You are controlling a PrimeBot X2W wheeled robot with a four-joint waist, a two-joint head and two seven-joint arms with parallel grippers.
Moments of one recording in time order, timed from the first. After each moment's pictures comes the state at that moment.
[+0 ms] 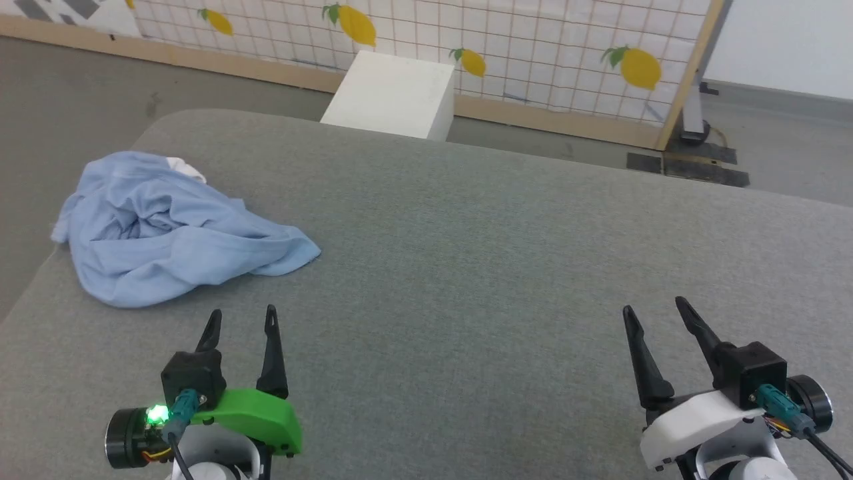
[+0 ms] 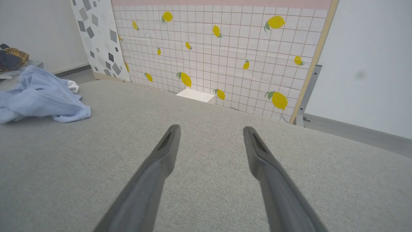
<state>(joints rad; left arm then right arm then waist) -0.01 0.06 -0.03 0.07 -0.09 0.06 -0.10 0.02 -0.05 0.01 0.05 0.03 0.13 -0.09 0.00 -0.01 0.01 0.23</state>
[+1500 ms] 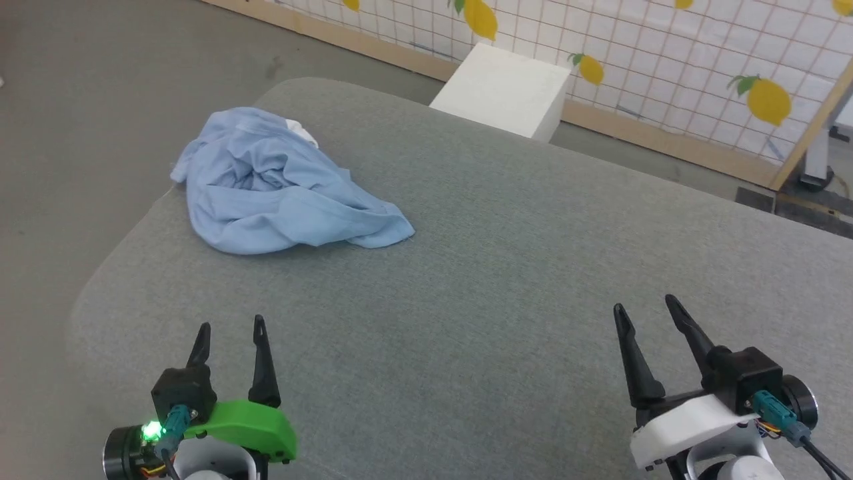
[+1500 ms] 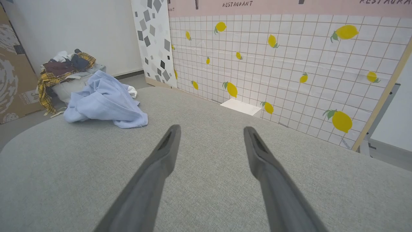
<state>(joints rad) -0.01 0.07 -0.03 0.14 -0.14 0.09 -0.19 0.00 -0.05 0.04 0.10 0.07 0.13 -0.17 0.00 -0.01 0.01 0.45</state>
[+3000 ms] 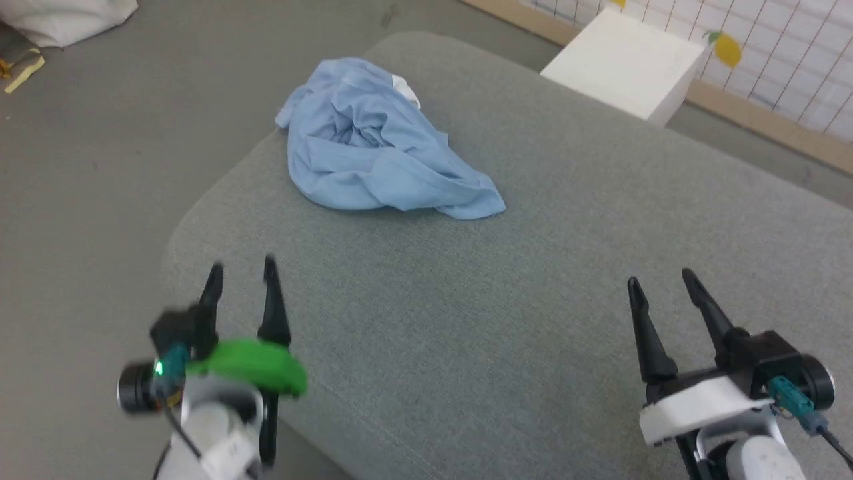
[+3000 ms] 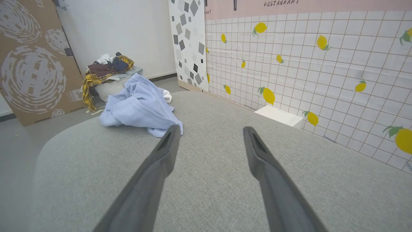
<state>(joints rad) -0.17 0.08 -0.05 0.23 -0.23 0.06 -0.23 -0.03 -0.05 0.01 0.09 0.05 0.13 -0.20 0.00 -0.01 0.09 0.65</state>
